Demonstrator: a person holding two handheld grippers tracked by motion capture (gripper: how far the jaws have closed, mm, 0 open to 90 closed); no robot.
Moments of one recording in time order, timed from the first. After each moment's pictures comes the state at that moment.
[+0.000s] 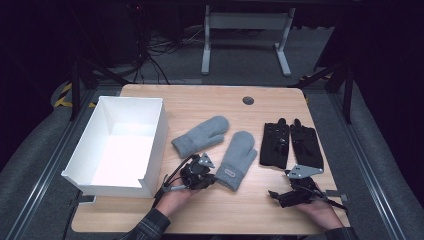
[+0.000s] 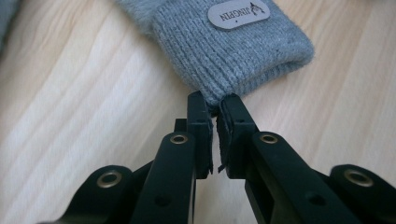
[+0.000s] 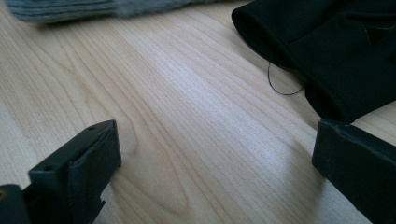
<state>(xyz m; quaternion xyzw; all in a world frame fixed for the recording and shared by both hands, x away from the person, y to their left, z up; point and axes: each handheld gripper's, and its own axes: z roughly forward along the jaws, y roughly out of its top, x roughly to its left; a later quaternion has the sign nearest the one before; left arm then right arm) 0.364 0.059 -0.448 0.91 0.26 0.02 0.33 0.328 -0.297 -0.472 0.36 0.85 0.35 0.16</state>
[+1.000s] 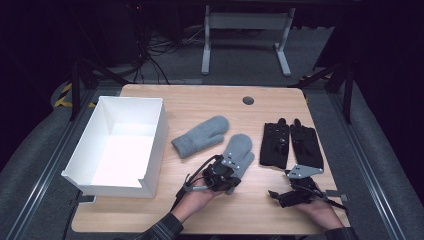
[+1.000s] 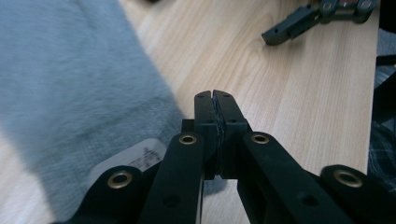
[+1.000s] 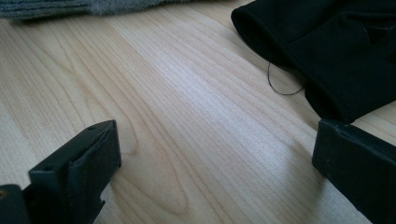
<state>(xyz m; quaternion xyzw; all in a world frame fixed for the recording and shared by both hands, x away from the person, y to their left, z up) 0.359 -0.010 -0.434 0.91 0.21 -0.02 0.36 0.328 -0.298 -0.472 0.36 0.85 0.35 0.16</state>
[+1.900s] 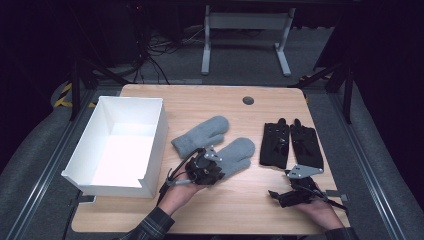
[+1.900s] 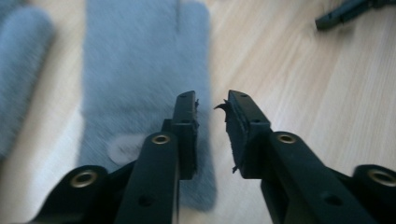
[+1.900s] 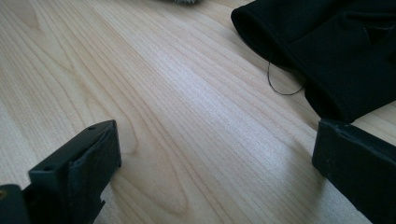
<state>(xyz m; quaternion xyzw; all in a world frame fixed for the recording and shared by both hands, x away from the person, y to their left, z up) 0.378 0.036 -0.413 0.90 0.24 0.04 0.35 0.328 -0.298 -0.472 0.36 0.85 0.35 0.16</state>
